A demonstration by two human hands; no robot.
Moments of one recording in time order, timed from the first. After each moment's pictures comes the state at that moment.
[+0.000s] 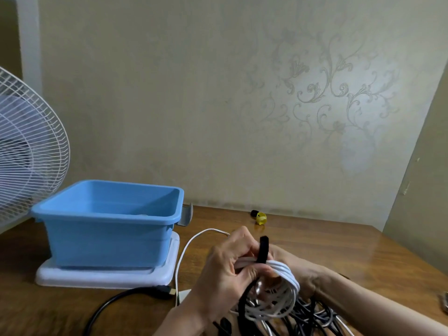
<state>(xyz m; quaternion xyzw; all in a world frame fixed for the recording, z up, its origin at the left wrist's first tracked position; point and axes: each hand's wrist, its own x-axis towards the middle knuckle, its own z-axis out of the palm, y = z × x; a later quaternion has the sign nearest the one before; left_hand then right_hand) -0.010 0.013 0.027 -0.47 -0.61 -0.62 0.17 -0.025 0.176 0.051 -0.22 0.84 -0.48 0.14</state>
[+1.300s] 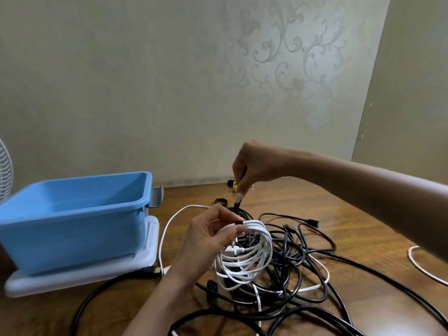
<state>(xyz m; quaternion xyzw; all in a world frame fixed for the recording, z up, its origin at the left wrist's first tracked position) -0.011 0.026 0.021 -0.34 -0.65 -0.68 0.00 -0.030 0.186 0.151 -0.19 0.98 -0.11 -0.03</state>
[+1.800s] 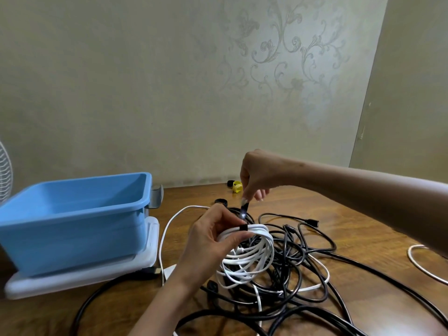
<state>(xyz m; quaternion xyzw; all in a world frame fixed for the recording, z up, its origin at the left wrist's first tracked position) -0.002 0.027 0.021 -0.37 -0.67 -0.64 0.05 -0.031 0.189 0.141 -0.10 0.99 -0.10 0.02</state>
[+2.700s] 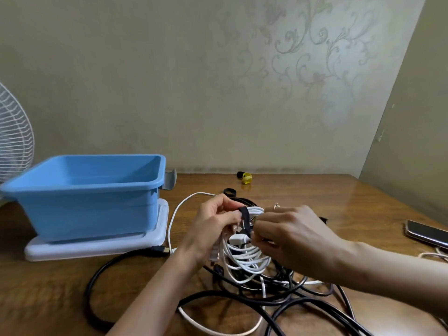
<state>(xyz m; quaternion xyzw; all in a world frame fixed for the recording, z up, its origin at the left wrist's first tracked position) -0.016 0.020 0.019 -0.23 -0.65 -0.72 -0.09 0.054 0.182 0.051 -0.36 0.88 0.04 -0.32</state>
